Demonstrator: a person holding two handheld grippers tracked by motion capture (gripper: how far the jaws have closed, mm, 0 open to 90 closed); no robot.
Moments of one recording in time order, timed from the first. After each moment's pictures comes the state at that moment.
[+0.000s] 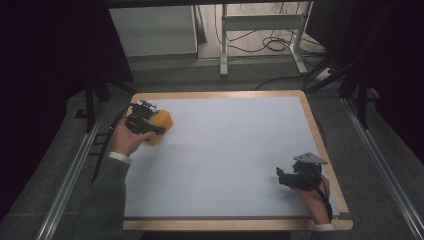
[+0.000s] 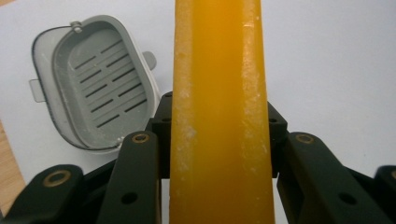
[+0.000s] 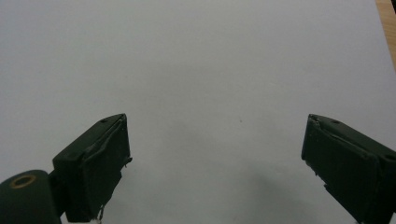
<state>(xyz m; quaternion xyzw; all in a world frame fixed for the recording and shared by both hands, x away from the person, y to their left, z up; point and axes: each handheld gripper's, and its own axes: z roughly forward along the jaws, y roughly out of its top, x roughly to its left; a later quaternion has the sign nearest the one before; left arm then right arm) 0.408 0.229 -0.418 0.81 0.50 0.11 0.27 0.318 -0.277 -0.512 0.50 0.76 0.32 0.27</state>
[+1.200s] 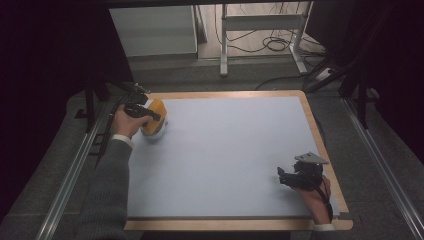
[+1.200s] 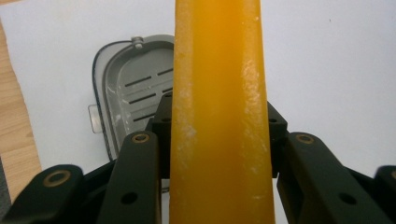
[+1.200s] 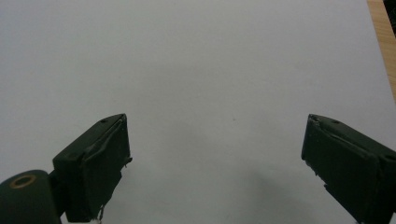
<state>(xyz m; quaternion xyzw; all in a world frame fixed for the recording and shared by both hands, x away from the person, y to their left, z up) 0.468 0.257 -0.428 0.77 0.57 0.09 0.26 0.318 -0.279 -0.511 0.51 0.75 0.32 0.27</state>
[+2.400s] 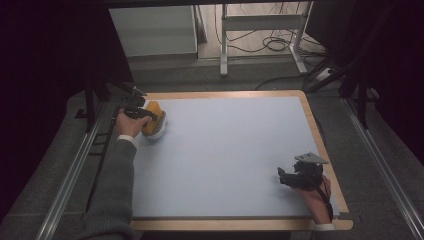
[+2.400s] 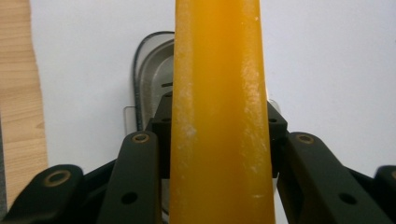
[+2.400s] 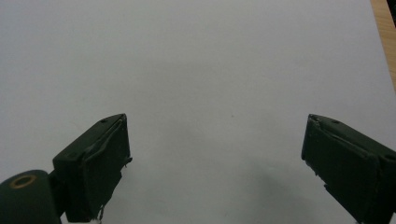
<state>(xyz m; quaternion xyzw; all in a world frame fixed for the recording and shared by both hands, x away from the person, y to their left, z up) 0.486 0.272 -0.463 0.73 0.63 0.10 0.26 0.319 -0.280 -0.513 0.51 0.76 0.31 0.27</state>
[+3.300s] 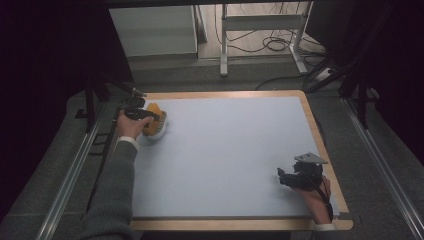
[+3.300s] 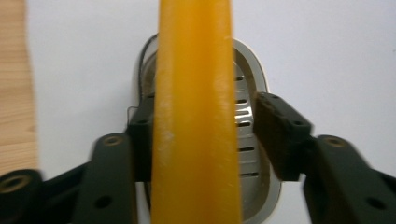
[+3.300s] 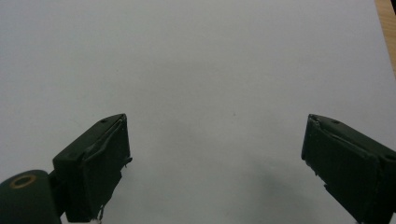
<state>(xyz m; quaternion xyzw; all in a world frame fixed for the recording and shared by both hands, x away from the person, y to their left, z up) 0.486 0.273 -0.466 0.72 0.63 0.11 0.27 0.320 -0.280 -0.514 0.51 0.76 0.31 0.27</state>
